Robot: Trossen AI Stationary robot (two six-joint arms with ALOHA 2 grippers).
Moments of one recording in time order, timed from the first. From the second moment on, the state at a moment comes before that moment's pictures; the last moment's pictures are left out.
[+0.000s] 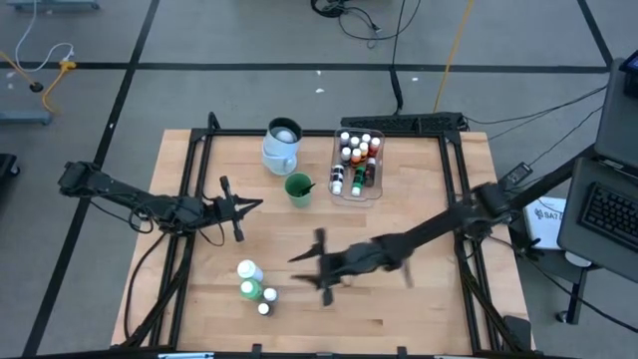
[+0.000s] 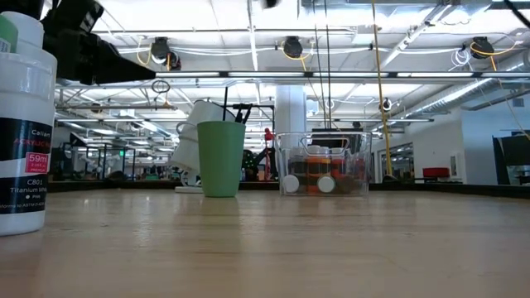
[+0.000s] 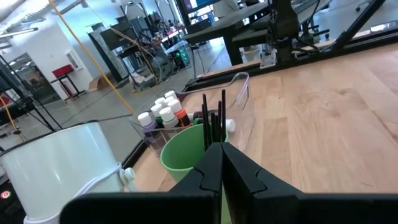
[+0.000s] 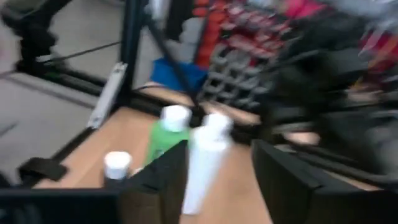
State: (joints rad) left arm -0.26 0.63 0.15 0.39 -0.58 0.29; right arm 0.38 1.83 1.15 0.60 0.29 -0.23
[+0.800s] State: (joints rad) left arm -0.26 0.63 0.15 0.40 -0.58 0.28; right arm 0.41 0.89 0.09 1.05 0.55 -0.25
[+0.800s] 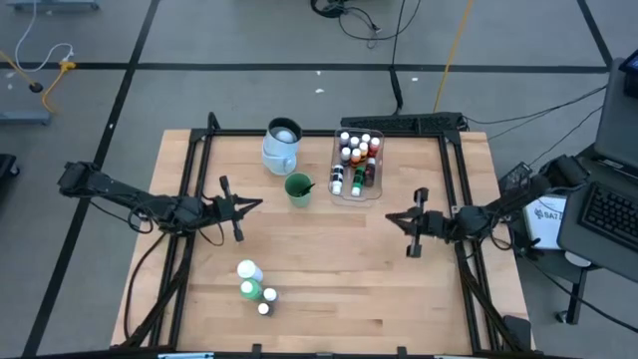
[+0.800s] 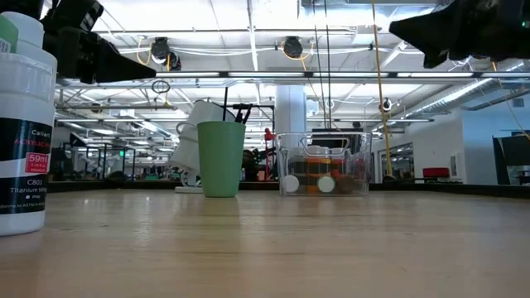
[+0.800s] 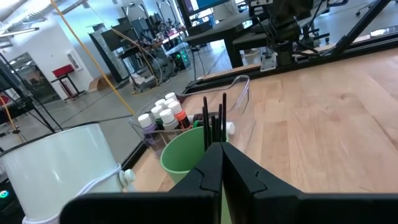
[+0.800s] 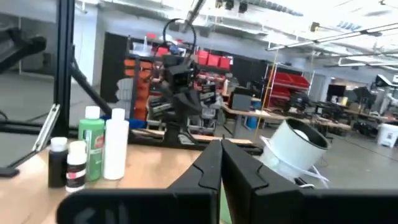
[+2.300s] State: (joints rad) left arm -0.53 1.31 1.31 -0.75 -0.52 -0.02; right arm 0.13 0.46 0.02 0.66 0.05 -0.27
